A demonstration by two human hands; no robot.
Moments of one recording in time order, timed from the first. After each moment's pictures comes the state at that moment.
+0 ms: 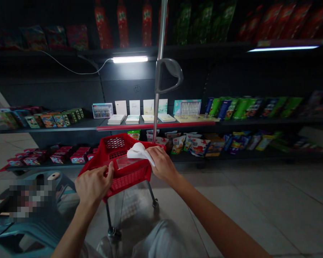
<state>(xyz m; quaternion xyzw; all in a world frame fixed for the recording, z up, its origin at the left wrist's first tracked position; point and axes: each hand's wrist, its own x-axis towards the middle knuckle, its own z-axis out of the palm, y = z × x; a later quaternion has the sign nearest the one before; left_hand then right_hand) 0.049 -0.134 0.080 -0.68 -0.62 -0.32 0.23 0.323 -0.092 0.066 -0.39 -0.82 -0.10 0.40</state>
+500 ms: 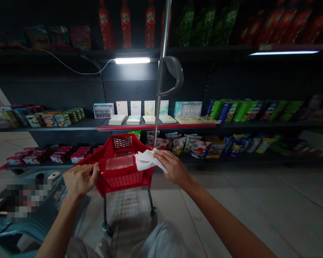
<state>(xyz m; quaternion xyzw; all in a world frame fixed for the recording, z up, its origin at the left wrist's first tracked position) -0.019 -0.104 0.070 -0.72 -0.52 -0.36 0.27 0.361 -0.104 0.062 -0.33 -0.86 -0.15 0.36</state>
